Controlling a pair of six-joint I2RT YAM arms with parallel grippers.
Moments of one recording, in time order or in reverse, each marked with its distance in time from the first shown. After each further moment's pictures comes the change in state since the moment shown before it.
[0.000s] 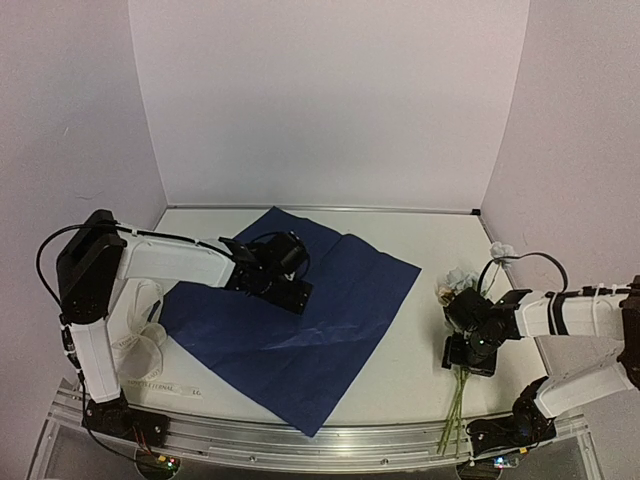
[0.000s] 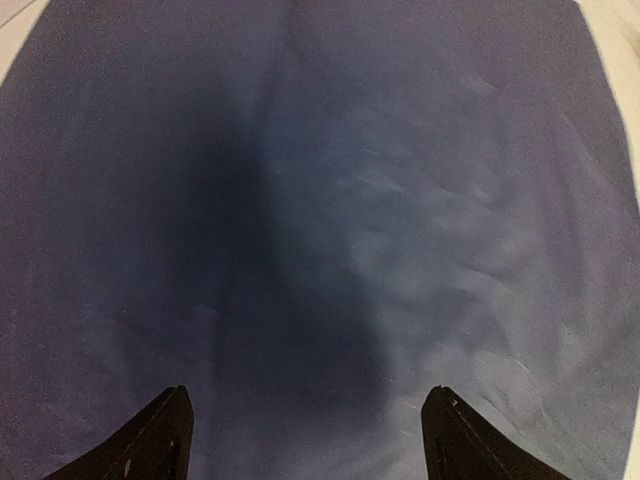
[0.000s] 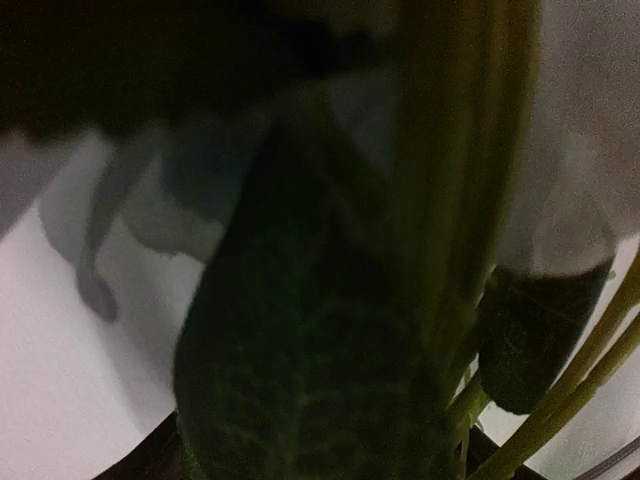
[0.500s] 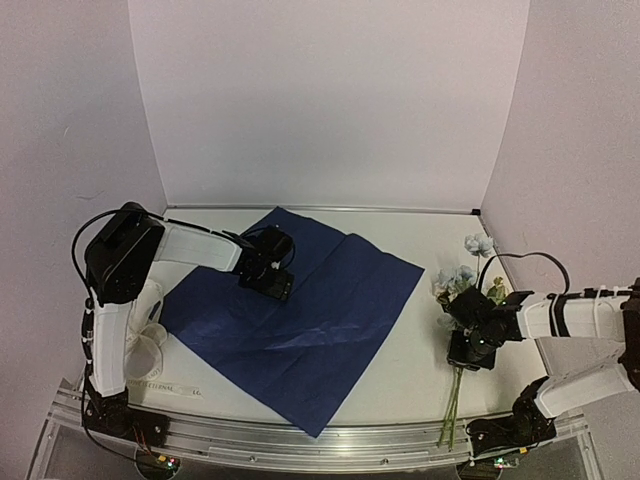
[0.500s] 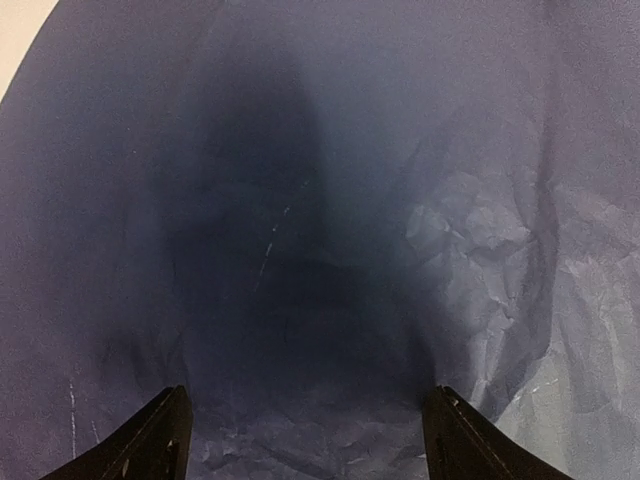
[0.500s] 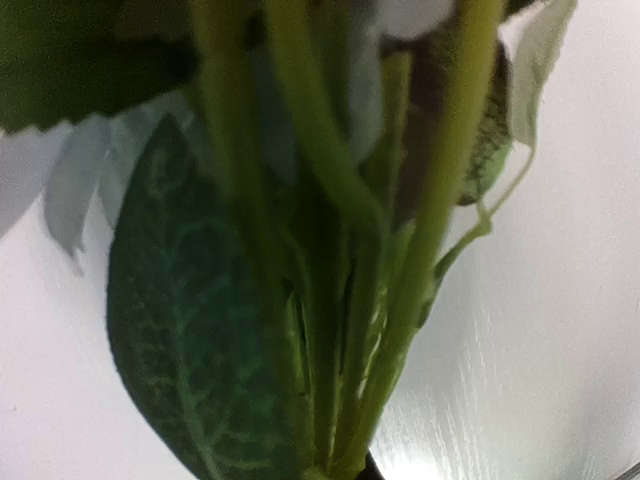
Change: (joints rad) left arm 0.199 0.204 0.097 0.028 0.004 0.076; right arm -0.008 -0.009 -0.015 0.069 0.033 -0.013
